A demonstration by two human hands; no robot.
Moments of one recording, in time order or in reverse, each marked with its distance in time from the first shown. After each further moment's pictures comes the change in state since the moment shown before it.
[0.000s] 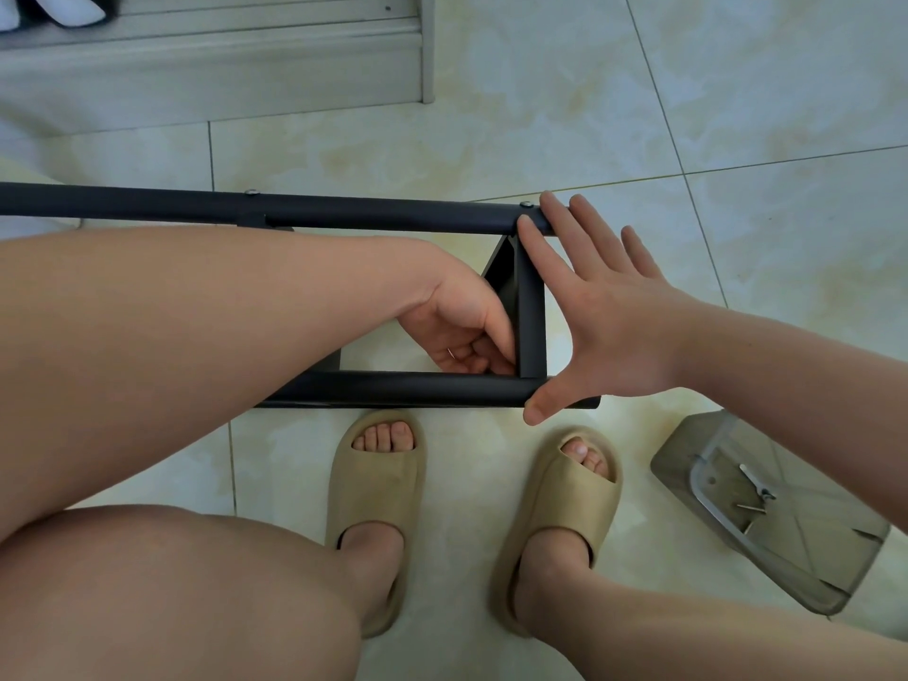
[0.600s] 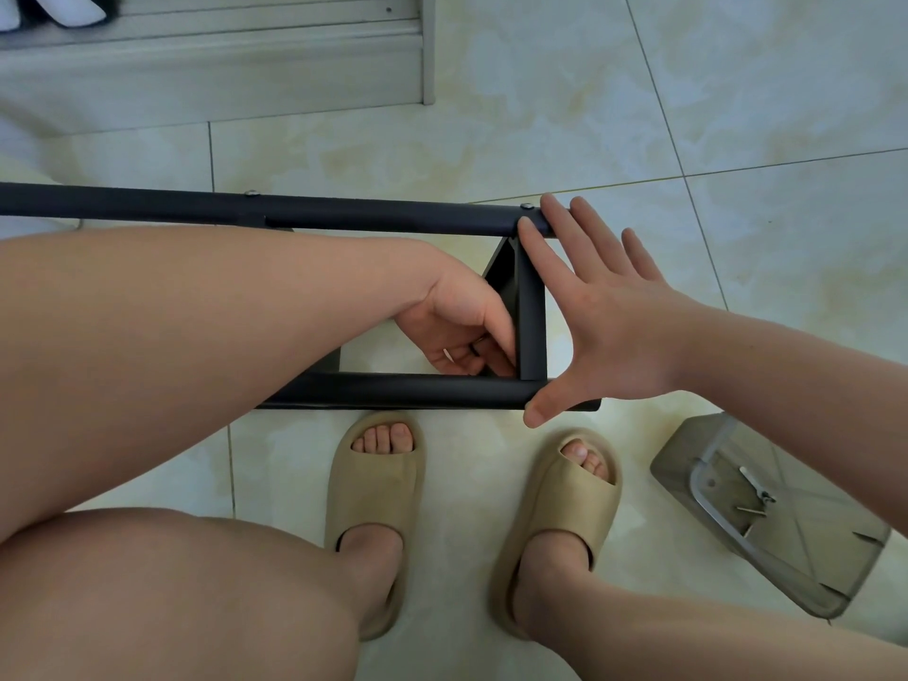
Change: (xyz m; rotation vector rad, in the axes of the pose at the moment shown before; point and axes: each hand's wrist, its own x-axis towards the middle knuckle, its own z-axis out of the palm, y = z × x) left_hand -0.005 0.002 0.000 0.024 -0.003 -0.004; right_hand 0.001 0.001 0.001 0.000 0.007 -0.005
